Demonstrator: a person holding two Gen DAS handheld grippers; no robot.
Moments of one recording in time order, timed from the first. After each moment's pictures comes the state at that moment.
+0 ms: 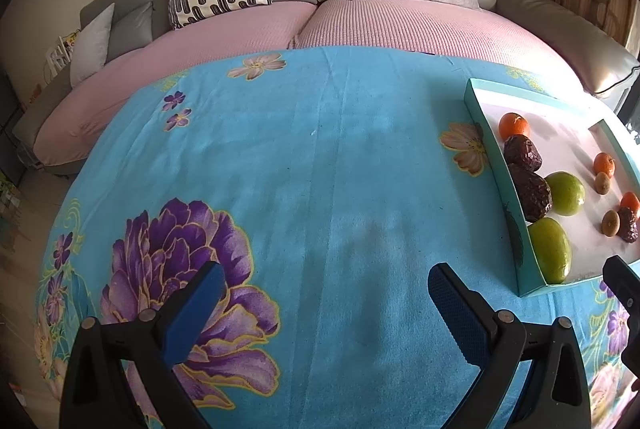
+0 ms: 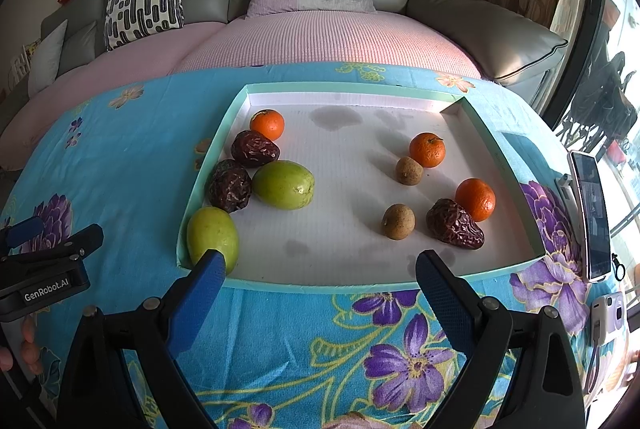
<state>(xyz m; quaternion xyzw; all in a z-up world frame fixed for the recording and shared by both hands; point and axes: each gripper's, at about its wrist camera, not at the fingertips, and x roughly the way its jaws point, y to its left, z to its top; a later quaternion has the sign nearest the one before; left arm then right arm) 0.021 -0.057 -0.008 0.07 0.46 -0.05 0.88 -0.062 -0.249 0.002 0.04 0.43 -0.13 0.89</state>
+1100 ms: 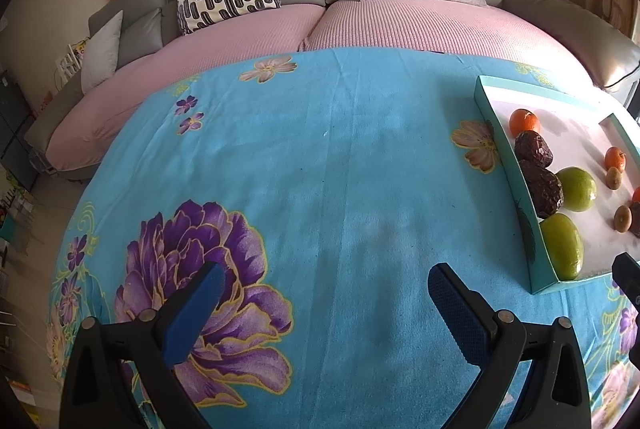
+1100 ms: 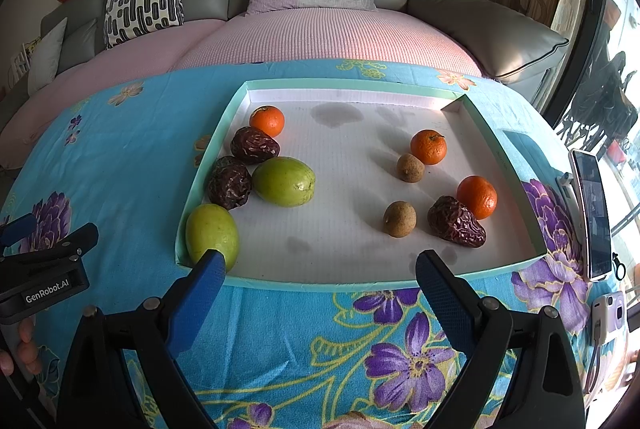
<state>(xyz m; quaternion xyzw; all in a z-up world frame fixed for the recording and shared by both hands) 0.018 -0.056 -0.007 0.10 0.45 -0.03 0.89 -0.061 -0.250 0.001 0.04 0.43 -0.13 0.89</state>
